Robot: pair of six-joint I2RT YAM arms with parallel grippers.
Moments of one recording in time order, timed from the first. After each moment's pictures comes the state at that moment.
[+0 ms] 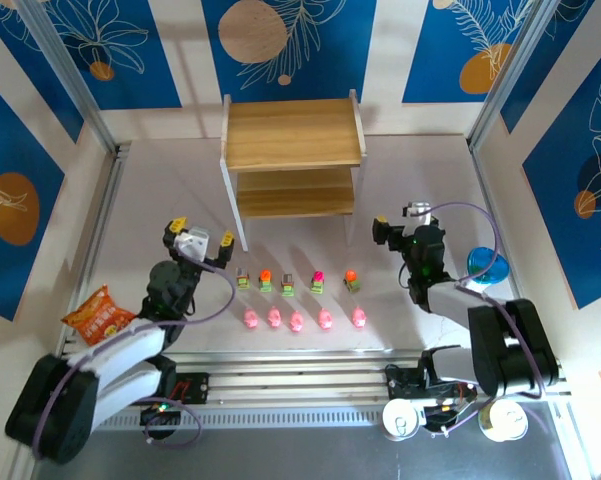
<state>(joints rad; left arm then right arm) -0.42 0.93 0.19 0.79 -0.21 0.21 0.17 1.26 0.37 0.62 0.14 0.08</state>
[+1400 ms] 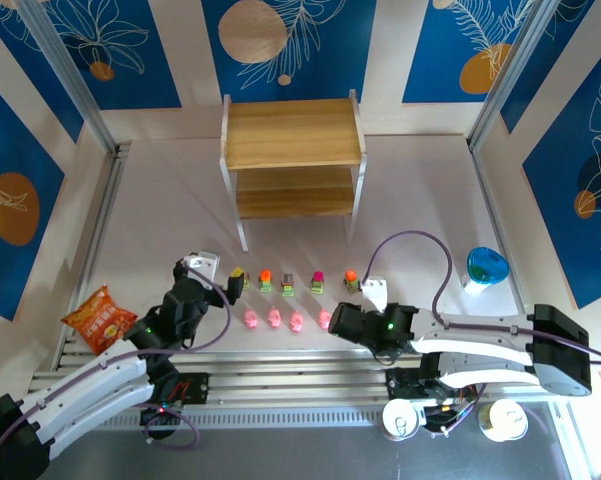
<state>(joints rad) -0.75 0.62 0.25 -0.03 -0.47 -0.15 1.24 1.07 0.53 -0.77 0.67 1.14</state>
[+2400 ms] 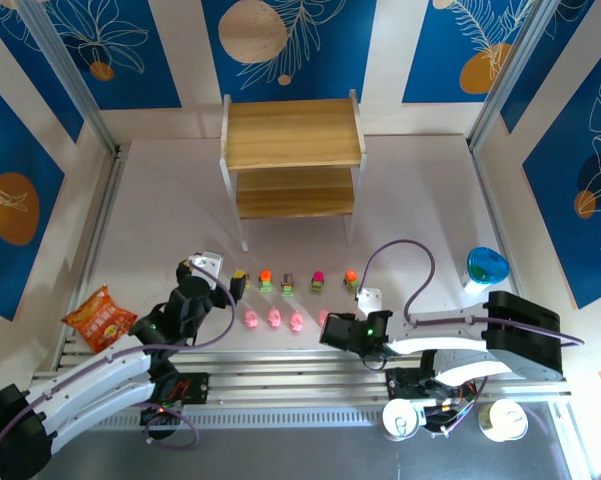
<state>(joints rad) -0.75 0.69 0.26 -0.02 -0.47 -0.16 1.28 1.28 0.48 -0.65 0.61 1.35</state>
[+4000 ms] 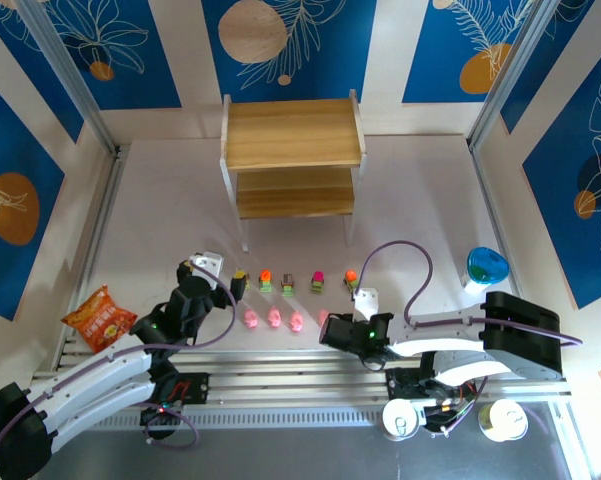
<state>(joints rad) -0.75 0.70 0.26 -0.02 -0.47 -0.16 1.27 1.28 0.44 -0.53 0.64 1.26</state>
